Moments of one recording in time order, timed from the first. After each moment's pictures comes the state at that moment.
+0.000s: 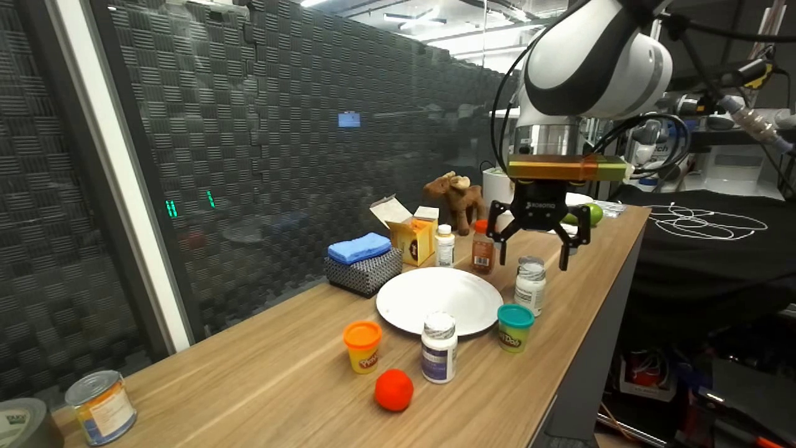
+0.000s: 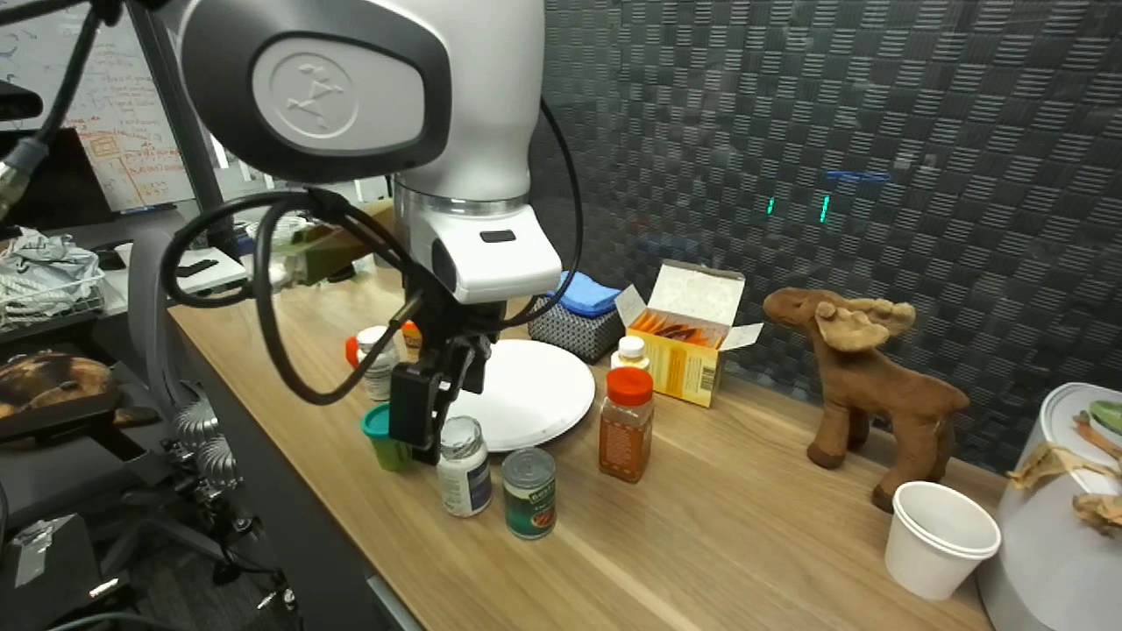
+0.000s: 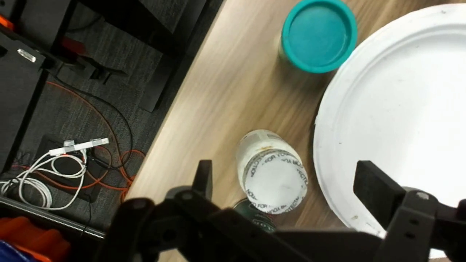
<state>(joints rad) -0.10 0.03 -0.07 -2.38 0.16 2.31 0.77</state>
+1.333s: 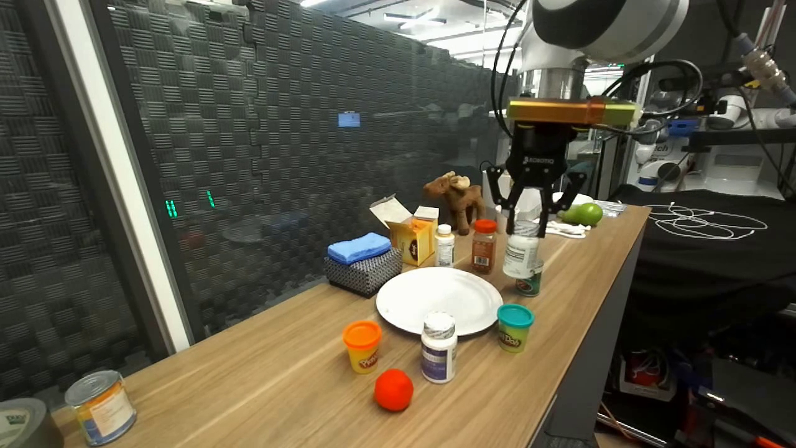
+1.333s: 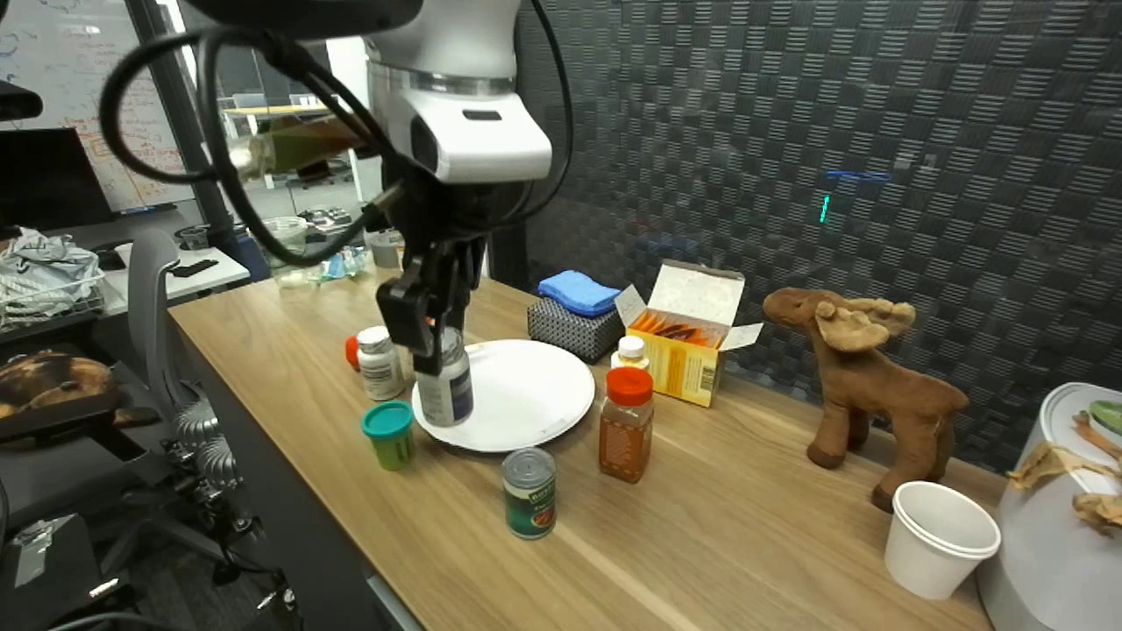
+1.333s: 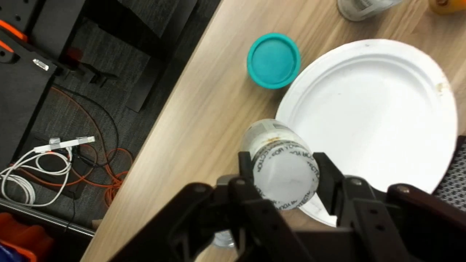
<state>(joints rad) -0.08 -0.09 -0.06 -2.33 0.18 2.18 0.77</state>
